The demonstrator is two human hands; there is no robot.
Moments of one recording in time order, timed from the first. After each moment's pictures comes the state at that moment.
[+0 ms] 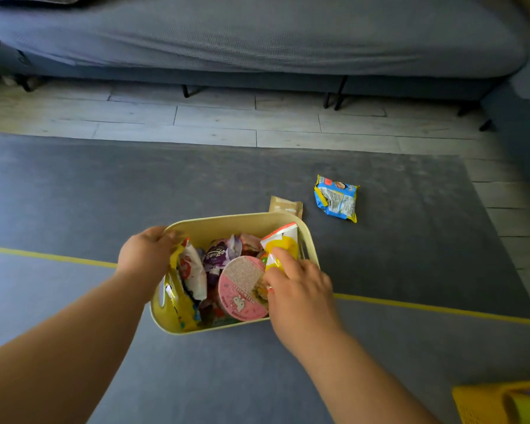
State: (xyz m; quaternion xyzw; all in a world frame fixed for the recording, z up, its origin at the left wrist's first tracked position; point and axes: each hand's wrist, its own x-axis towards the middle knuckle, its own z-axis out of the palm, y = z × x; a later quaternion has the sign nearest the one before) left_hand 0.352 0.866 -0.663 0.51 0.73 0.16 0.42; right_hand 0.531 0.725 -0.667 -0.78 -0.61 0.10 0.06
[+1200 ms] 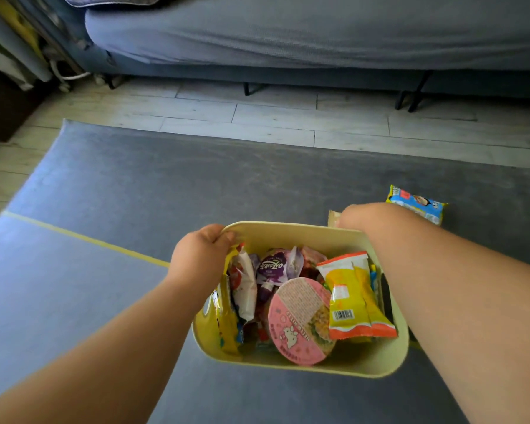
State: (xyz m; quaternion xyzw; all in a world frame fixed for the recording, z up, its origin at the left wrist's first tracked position) left_hand 0.365 0.876 -0.680 0.57 0.71 0.15 0.38; right_hand 0.613 0.919 -0.702 -0.74 -0.54 0.28 -0.28
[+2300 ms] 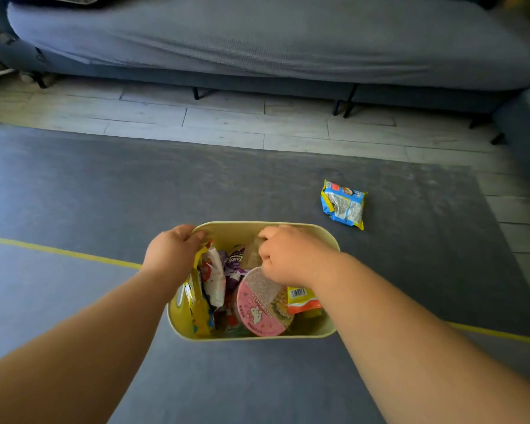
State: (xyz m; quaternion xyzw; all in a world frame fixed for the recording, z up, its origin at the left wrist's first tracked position) left_hand 0.377 0.858 -0.671 0.58 0.68 0.14 0.42; right_hand 0.568 0.811 -0.646 -0.61 -0.75 0.23 -0.10
